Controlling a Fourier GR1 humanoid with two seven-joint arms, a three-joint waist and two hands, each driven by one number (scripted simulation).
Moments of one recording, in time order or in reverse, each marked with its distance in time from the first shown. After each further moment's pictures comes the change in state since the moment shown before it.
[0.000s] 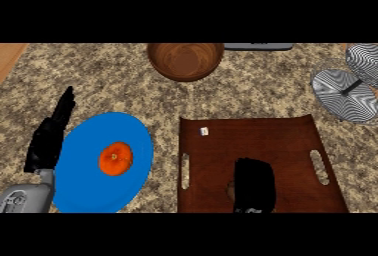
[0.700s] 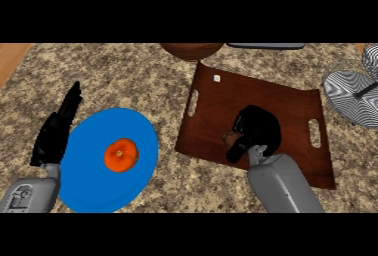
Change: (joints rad) left arm -0.039 -0.024 -0.001 0.011 -0.023 -0.025 -0.004; right arm -0.362 0.030 -0.306 0.223 -0.344 -0.193 0.066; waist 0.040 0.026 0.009
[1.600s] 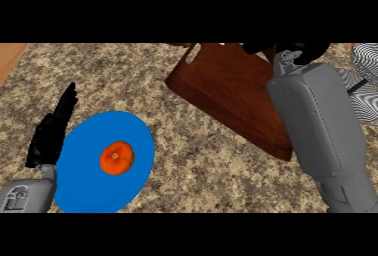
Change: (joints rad) left arm 0.008 0.005 0.023 -0.001 -0.003 -0.009 0.015; right arm -0.565 -0.143 -0.232 0.165 0.170 -0.378 0.030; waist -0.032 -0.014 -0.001
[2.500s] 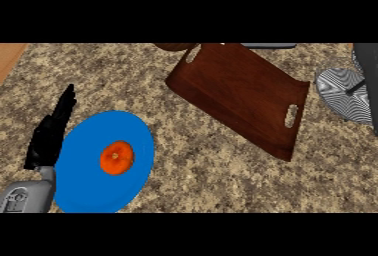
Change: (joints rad) left arm 0.011 -0.013 0.023 0.000 -0.013 -0.016 -0.017; right arm -0.143 -0.297 -0.153 0.283 -0.048 0.128 -0.257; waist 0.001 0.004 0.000
